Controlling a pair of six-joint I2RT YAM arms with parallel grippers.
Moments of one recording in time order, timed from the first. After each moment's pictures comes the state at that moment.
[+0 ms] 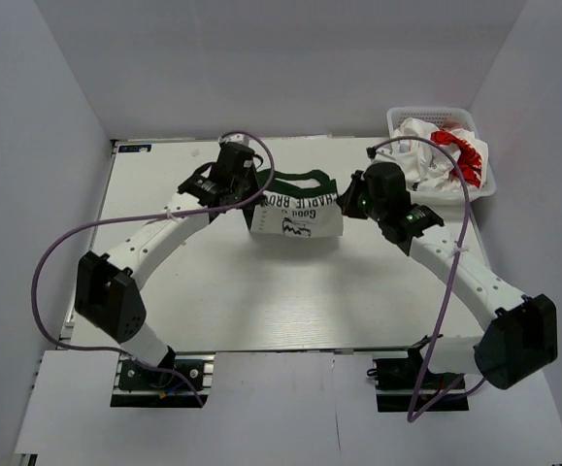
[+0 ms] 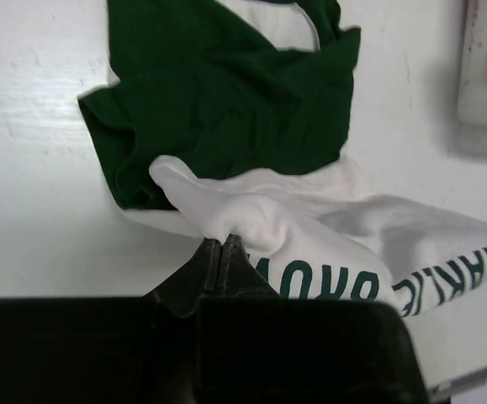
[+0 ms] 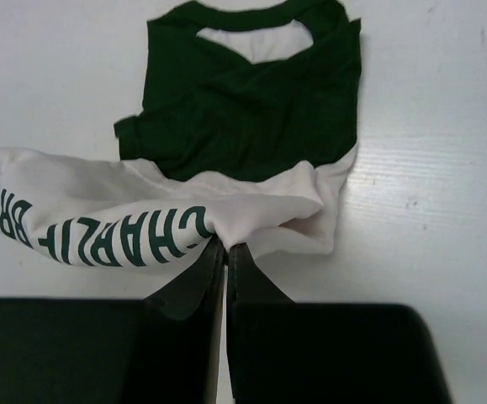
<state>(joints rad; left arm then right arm) -0.57 1.56 1.38 -0.53 -0.13 -0.67 0.51 1.26 1.03 -0.30 0.07 0.49</state>
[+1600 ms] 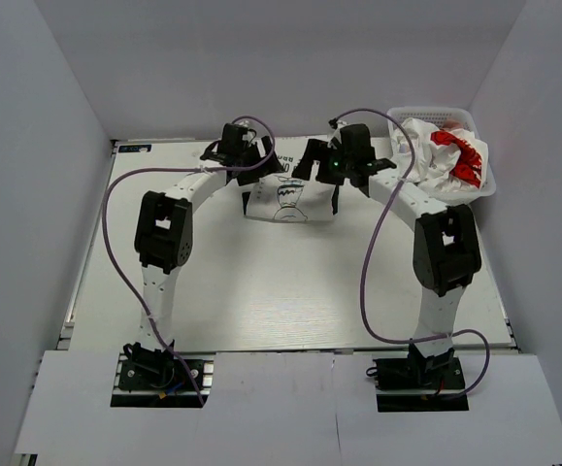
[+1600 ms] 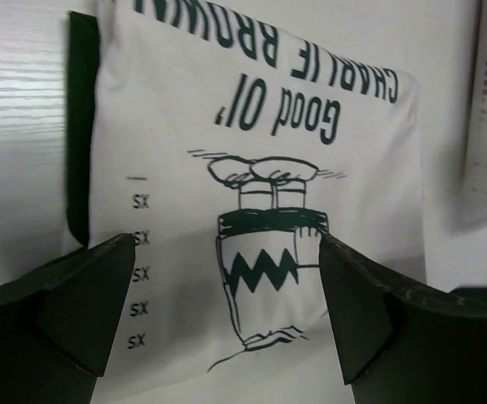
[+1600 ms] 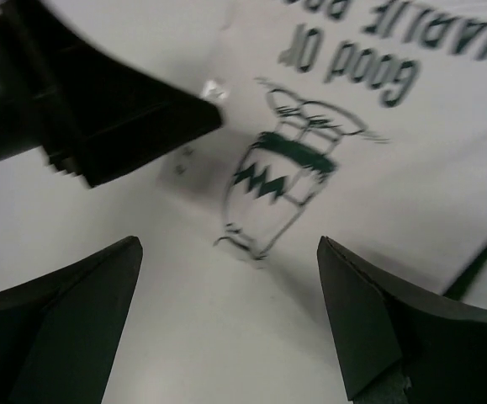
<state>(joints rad) -0.33 2.25 1.86 -0.30 0.22 -0.57 0.37 1.98 1.60 -0.22 -0.30 0.43</state>
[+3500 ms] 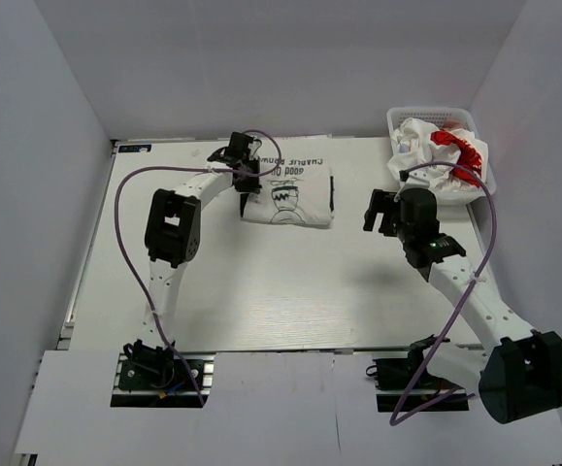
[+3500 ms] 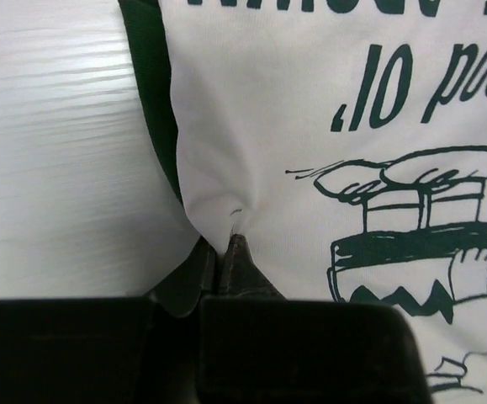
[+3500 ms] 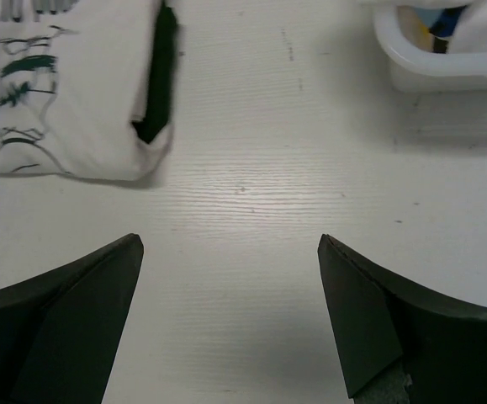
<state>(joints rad) -0.35 2.39 1.96 -0.46 0.08 -0.29 0.31 1.11 0.78 -0.17 0.12 0.26</state>
